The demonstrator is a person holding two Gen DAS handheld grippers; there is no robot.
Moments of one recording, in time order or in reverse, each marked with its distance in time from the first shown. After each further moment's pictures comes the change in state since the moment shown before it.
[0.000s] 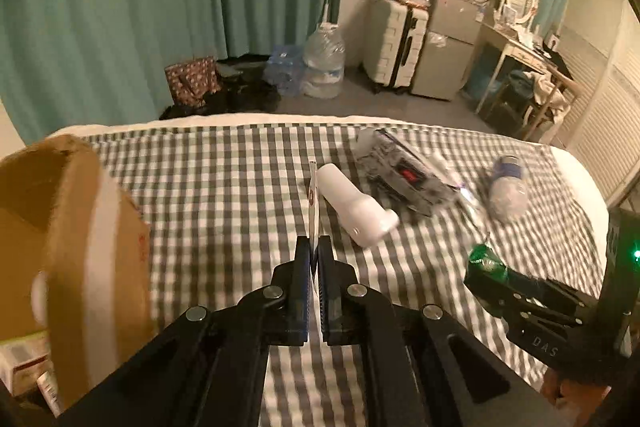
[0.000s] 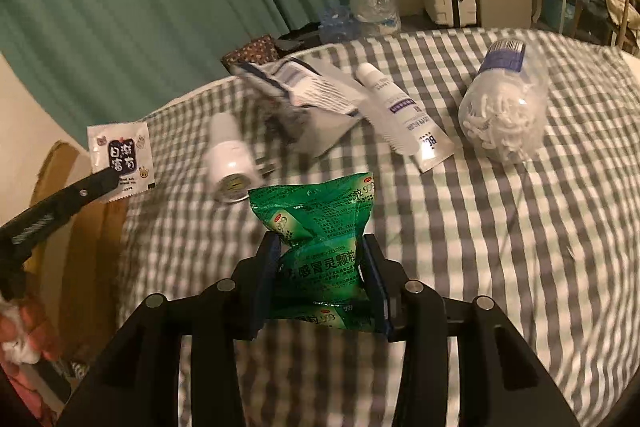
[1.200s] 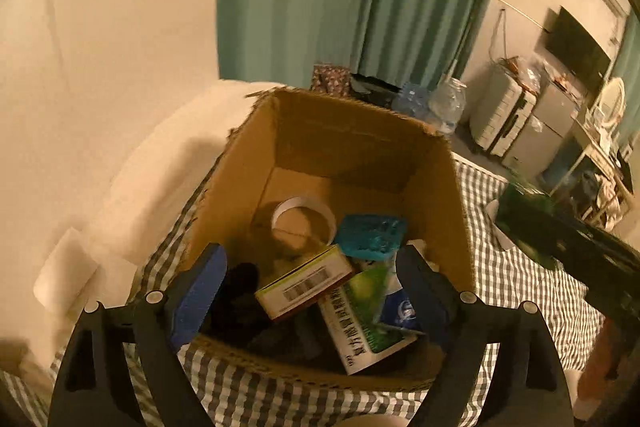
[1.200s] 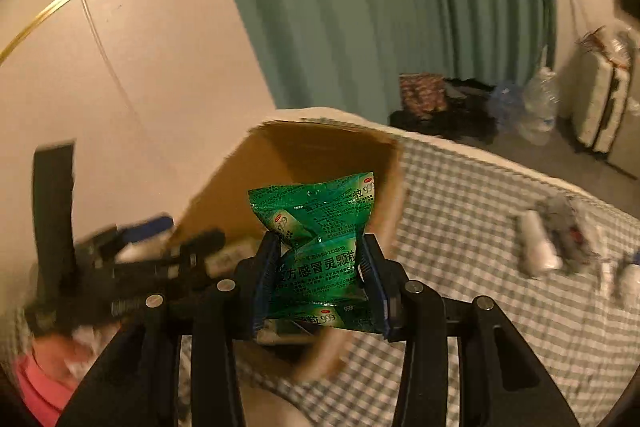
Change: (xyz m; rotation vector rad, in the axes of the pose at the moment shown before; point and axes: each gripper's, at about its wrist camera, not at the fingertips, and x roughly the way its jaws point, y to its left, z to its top) left arm -0.164 0.230 -0.096 -0.384 -0.065 0.231; right arm -0.041 0.320 -0.004 -0.457 -0.018 0.319
